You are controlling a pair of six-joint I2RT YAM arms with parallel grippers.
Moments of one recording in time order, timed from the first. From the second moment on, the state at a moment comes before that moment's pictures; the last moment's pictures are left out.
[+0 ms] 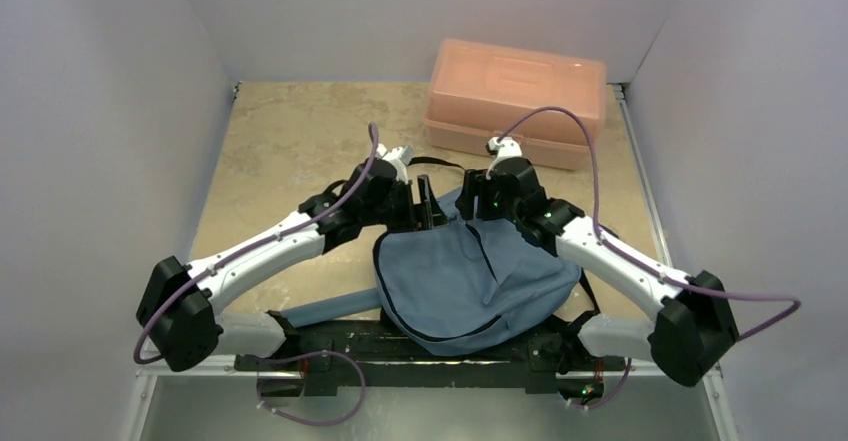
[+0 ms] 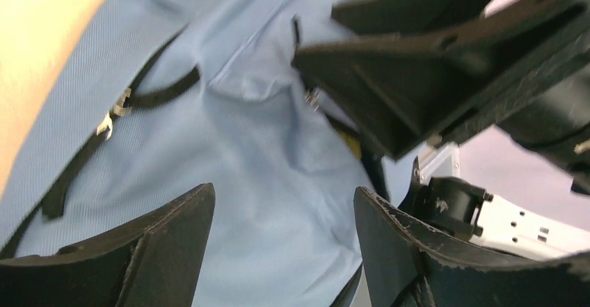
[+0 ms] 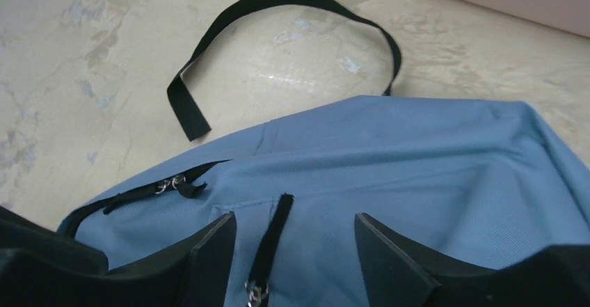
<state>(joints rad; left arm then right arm) -0.77 1.27 0.91 -0.26 0.20 -0.85 0.63 1.27 0.86 -0.19 0.07 0.40</state>
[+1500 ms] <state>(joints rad) -0.79 1.58 1.04 -0.14 0.20 -0.27 0.63 1.00 0.82 -0.45 0.00 0.59</state>
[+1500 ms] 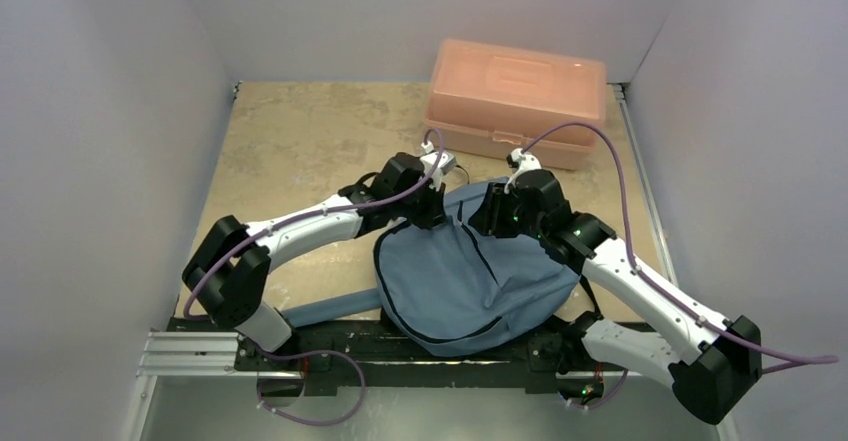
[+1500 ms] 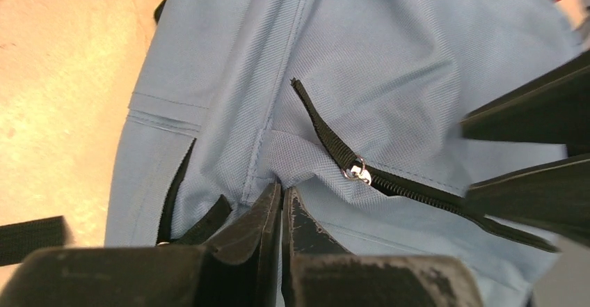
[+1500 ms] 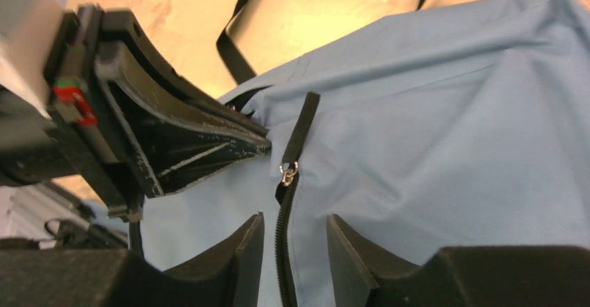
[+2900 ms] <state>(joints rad) -1.00 1.61 0.99 -0.21 0.29 -1.50 0.63 0.93 0.70 -0.46 0.20 0.59</state>
